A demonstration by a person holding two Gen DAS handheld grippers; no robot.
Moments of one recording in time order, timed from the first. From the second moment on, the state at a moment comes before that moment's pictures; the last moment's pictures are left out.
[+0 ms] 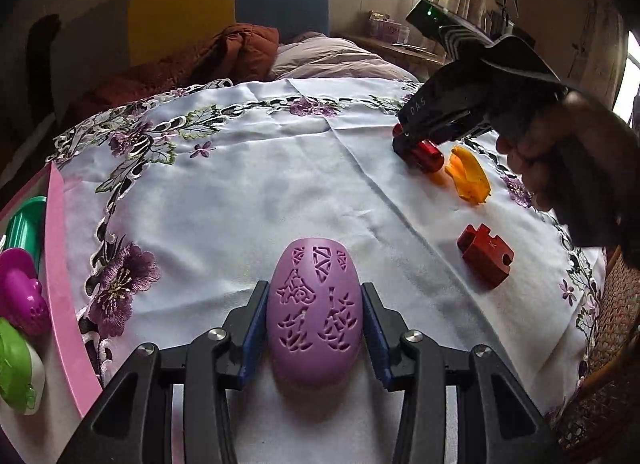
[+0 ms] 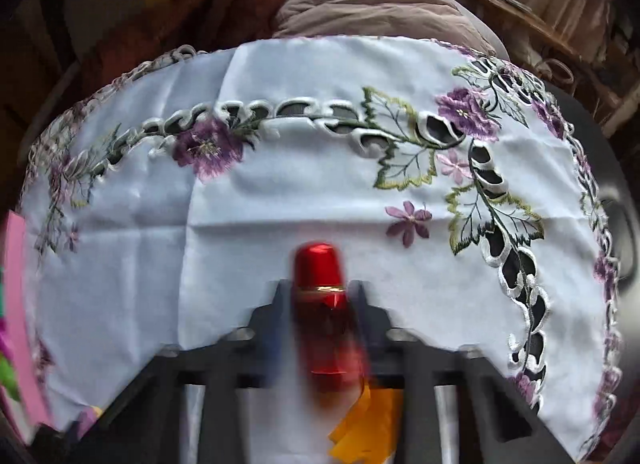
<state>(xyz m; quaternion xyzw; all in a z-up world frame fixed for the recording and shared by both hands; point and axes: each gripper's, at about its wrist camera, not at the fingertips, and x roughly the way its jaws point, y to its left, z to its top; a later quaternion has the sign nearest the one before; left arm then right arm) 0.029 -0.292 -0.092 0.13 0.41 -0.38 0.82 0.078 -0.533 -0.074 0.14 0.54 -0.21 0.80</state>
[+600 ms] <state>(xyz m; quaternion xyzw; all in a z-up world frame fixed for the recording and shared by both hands) 0.028 -0.292 -0.093 0.13 0.40 -0.38 0.82 0.042 -0.456 -0.080 0.13 0.54 -0.06 0.83</state>
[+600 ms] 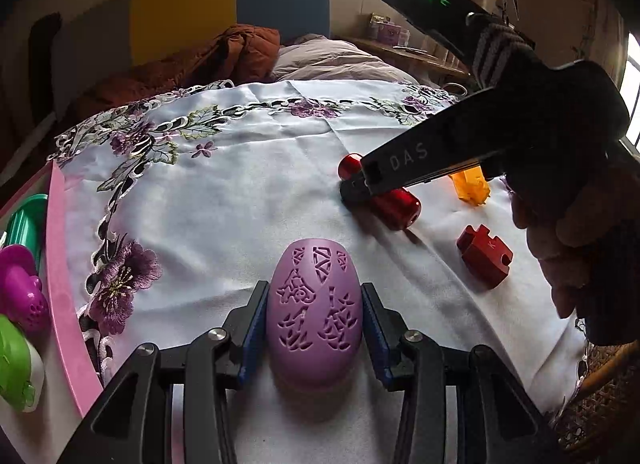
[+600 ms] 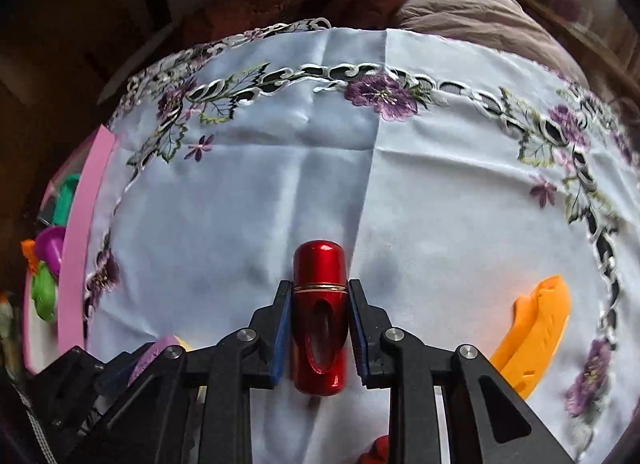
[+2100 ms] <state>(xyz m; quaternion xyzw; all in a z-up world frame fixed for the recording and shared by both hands) 0.052 -0.073 -0.017 -0.04 0.41 -0.17 0.89 0.059 -0.434 -0.086 0.06 0.52 -0.05 0.85</state>
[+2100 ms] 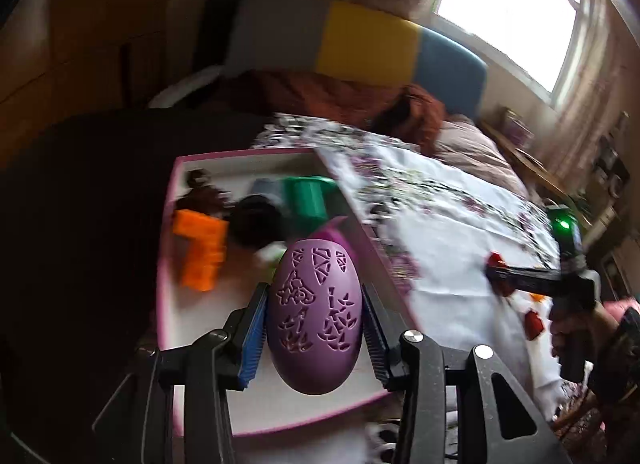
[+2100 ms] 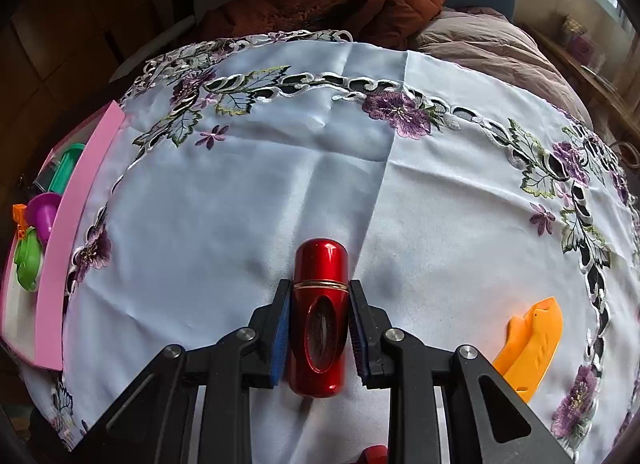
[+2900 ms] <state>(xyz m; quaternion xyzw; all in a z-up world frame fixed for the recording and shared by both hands) 0.114 -0.045 -0.079 -0.03 0.48 -0.10 0.87 0.059 -0.432 -0.086 0.04 0.52 -0.05 0.85</state>
